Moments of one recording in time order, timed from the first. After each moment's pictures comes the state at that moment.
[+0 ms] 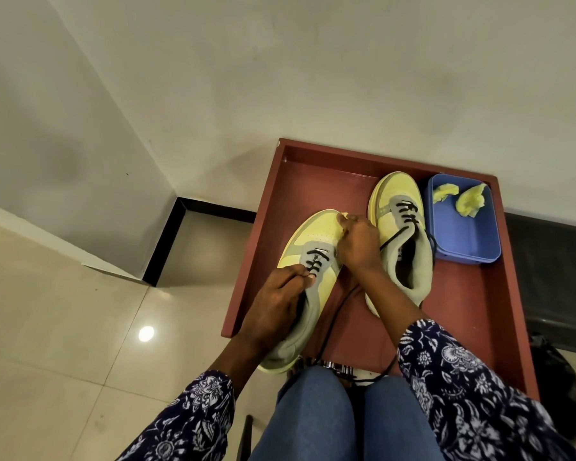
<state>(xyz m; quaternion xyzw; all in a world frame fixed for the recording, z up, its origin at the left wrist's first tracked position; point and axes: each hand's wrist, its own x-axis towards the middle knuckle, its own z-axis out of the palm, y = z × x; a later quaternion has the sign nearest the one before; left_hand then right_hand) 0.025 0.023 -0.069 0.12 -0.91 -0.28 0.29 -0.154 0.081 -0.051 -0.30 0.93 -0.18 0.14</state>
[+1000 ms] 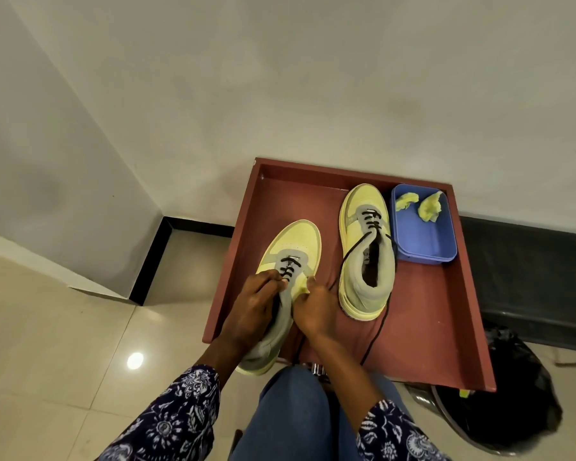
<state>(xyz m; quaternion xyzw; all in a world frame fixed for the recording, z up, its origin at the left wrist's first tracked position) 0.024 0.024 -0.068 0.11 -0.92 -0.26 0.28 -0.053 0.120 -0.029 -0.12 0.90 -0.33 0.26</state>
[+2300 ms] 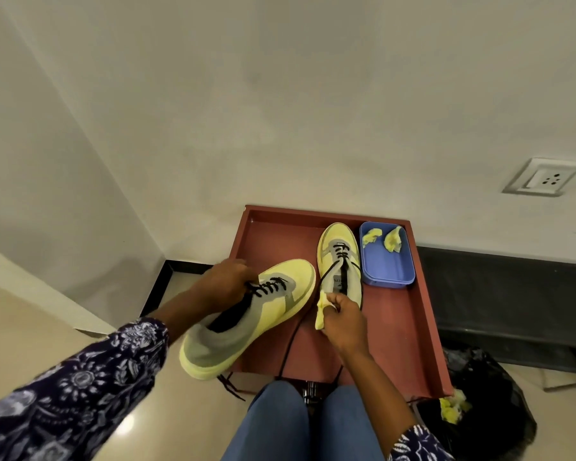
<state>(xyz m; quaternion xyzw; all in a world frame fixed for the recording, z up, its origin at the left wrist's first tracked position) 0.004 -0.013 0.077 0.09 -0.98 -0.16 -0.05 -0.074 0.195 0.032 -0.05 0.85 -0.48 0.20</state>
